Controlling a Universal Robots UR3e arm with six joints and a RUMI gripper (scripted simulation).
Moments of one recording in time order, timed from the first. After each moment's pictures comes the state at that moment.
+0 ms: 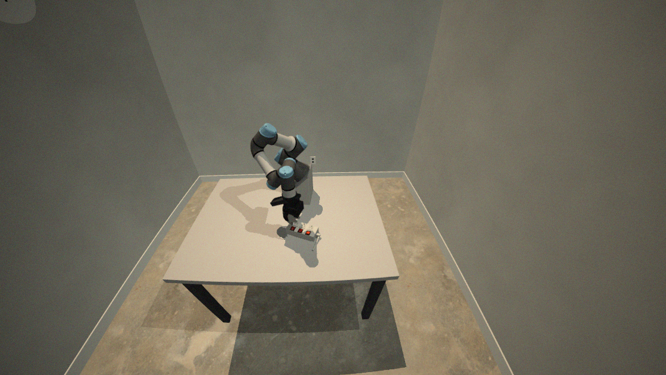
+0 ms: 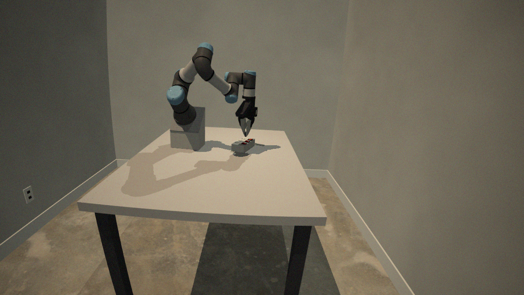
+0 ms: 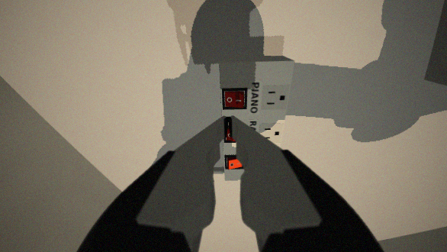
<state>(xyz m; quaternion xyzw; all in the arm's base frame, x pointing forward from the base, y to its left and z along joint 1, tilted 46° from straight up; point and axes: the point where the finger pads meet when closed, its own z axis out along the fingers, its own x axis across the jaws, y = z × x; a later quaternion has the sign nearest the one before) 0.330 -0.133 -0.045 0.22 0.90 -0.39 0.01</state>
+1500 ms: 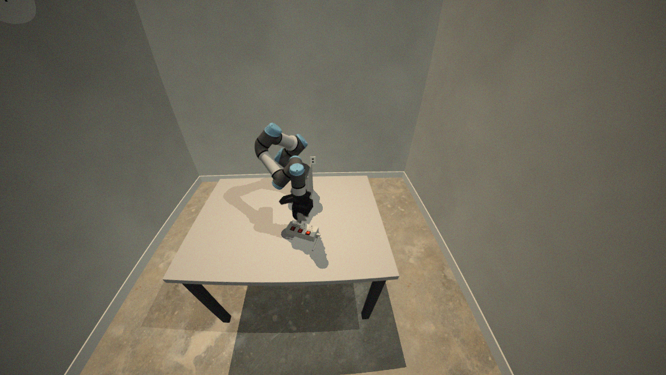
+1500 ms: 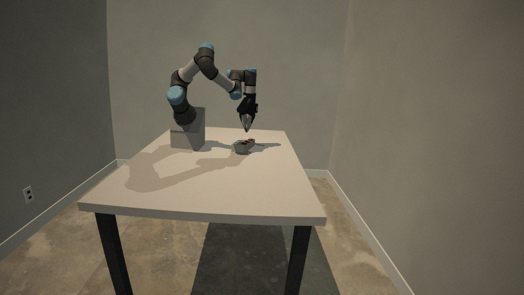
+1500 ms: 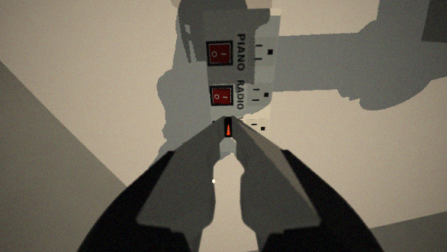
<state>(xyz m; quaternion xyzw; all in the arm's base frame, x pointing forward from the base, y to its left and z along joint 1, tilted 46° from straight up) 0.336 -0.091 -0.070 0.22 0.90 -0.39 0.01</state>
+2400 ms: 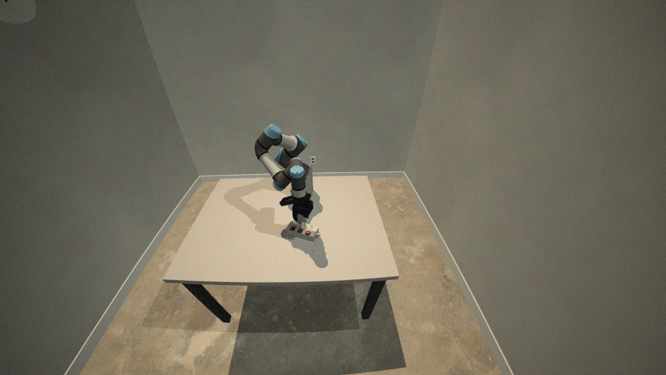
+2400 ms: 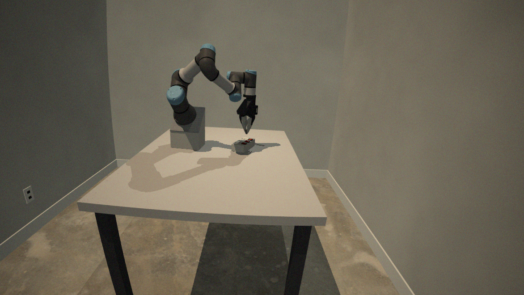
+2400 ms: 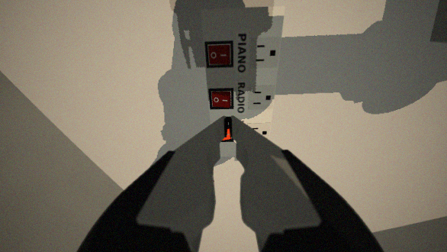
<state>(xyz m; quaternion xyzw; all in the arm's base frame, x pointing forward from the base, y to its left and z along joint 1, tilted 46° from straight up) 0.335 -0.098 -0.077 0.22 0.90 -0.39 0.01</state>
